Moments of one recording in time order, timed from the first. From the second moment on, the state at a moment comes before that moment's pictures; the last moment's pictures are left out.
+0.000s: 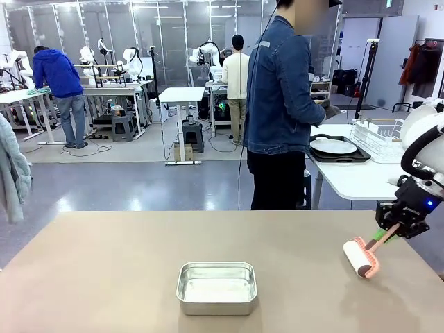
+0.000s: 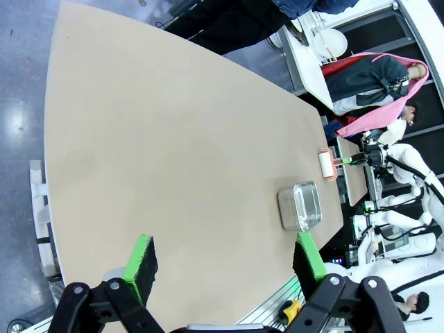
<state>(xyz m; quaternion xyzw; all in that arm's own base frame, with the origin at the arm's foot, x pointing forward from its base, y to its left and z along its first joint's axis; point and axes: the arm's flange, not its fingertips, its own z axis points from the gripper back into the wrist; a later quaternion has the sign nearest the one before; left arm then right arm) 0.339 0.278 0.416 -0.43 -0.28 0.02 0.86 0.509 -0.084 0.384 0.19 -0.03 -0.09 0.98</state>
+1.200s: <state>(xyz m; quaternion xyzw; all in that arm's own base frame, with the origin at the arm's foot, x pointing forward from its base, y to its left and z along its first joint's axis) 0.339 0.278 0.416 -0.43 -0.28 0.02 0.86 0.464 -0.088 0.497 0.04 -0.10 -0.05 0.99</state>
